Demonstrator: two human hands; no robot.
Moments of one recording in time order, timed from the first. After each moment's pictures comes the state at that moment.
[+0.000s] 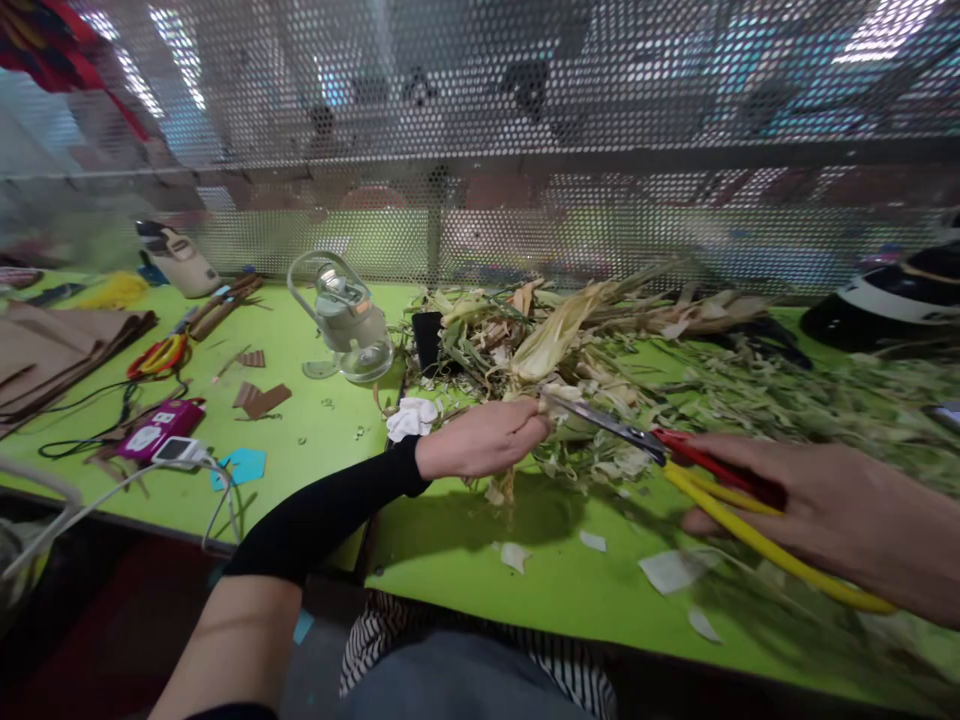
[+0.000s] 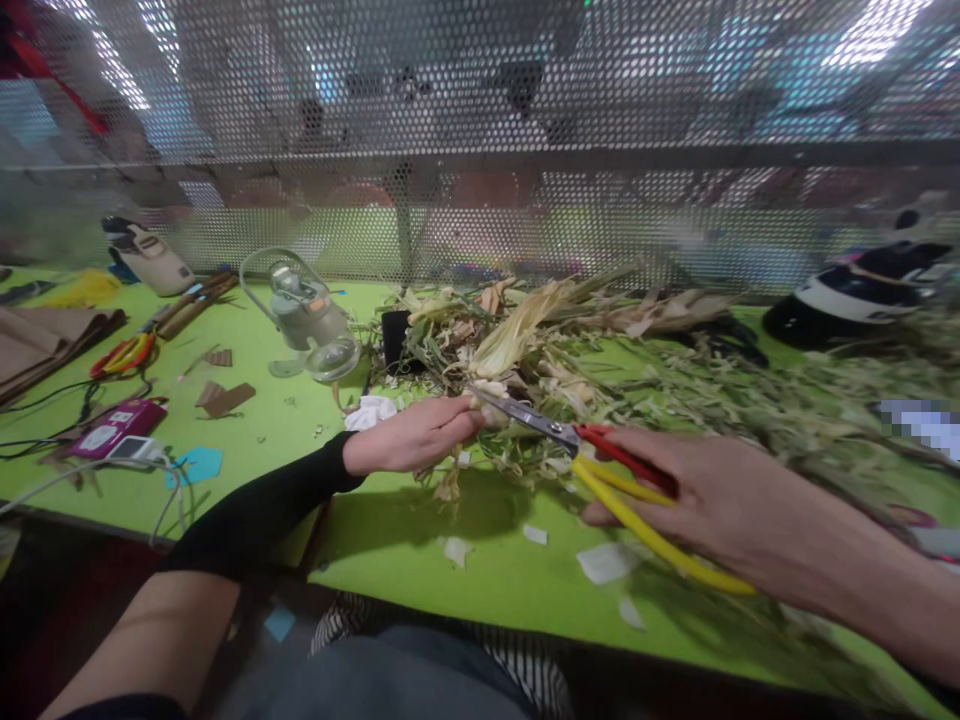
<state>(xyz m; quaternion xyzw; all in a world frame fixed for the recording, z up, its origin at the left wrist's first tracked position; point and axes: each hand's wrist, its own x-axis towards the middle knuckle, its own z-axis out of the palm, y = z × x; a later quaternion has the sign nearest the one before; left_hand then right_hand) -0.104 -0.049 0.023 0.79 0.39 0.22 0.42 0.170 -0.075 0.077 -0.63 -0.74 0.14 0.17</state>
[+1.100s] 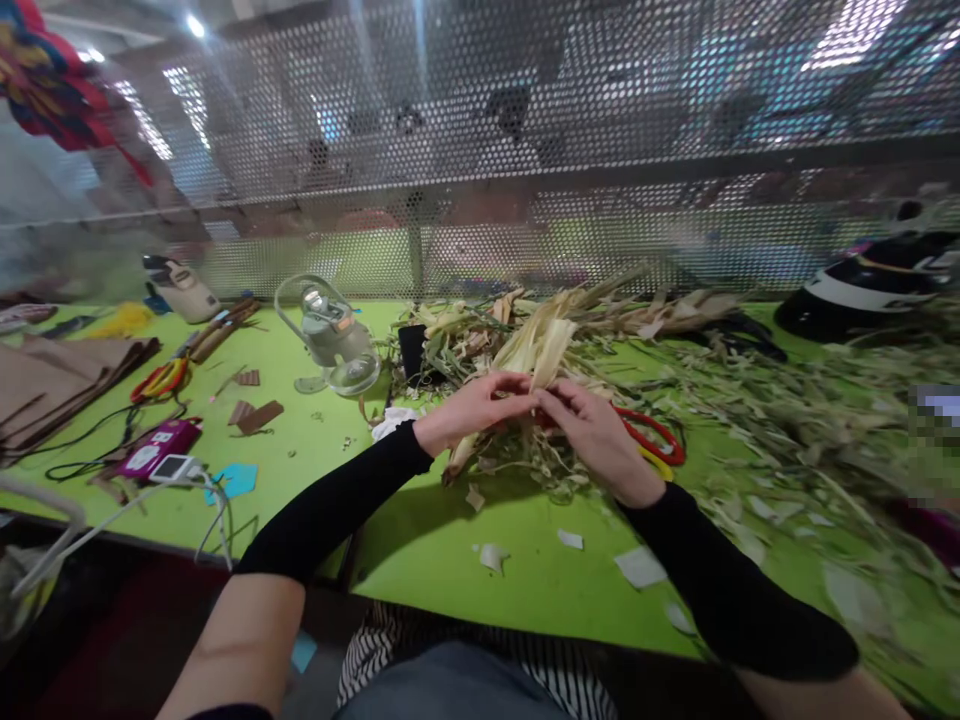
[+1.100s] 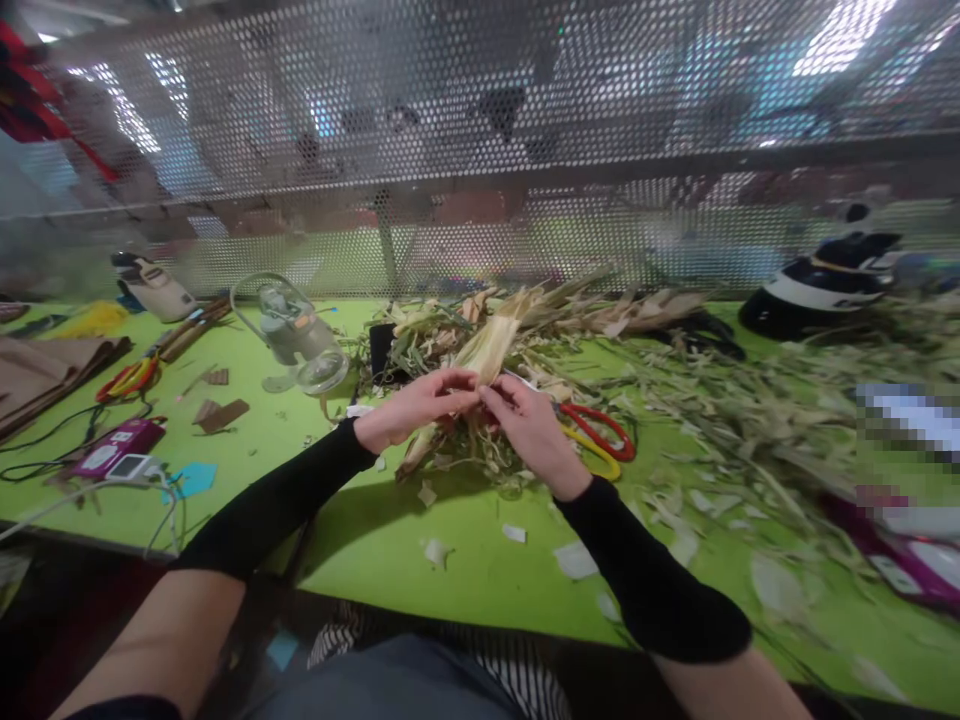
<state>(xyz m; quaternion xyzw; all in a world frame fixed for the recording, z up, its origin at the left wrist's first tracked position) -0.077 -0.013 0.001 0.56 0.41 0.35 0.63 0.107 -0.020 -0.017 -0.47 -0.66 0.41 0.42</state>
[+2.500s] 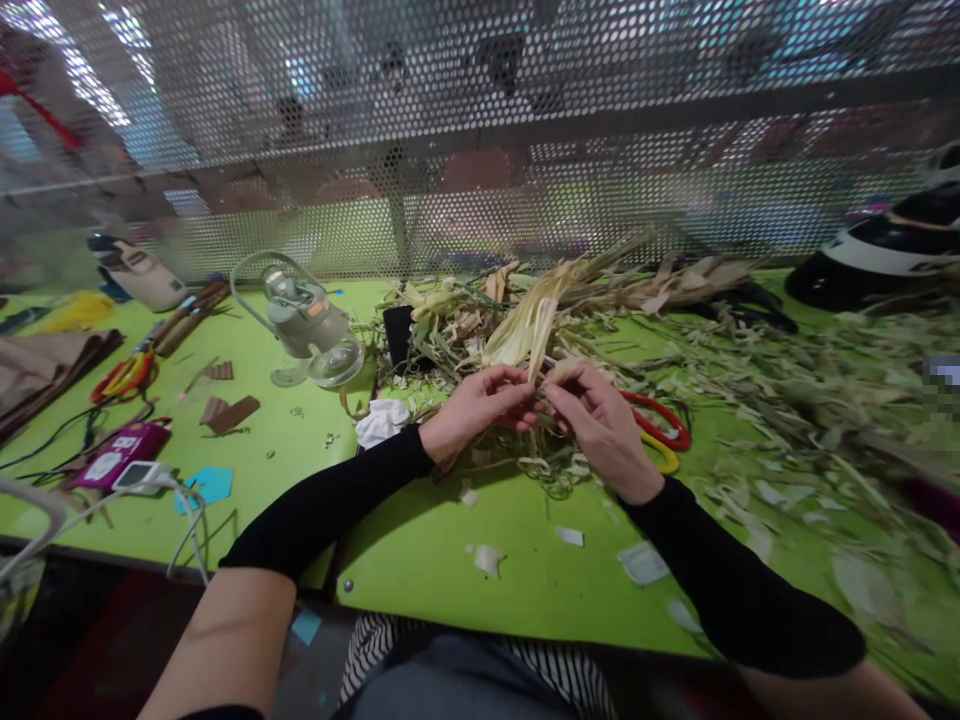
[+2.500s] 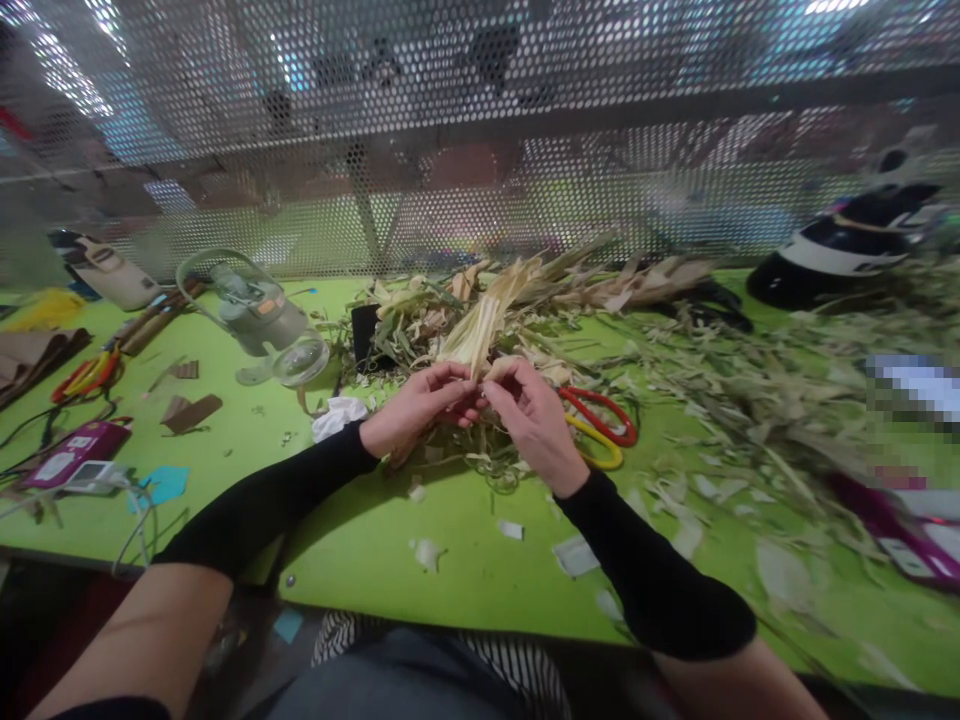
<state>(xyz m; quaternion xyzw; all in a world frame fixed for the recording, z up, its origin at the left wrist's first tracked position) -0.058 -0.011 -0.030 0.42 0.34 0.40 0.74 0.112 -0.026 -0.034 -0.45 -0.62 0.41 0.50</state>
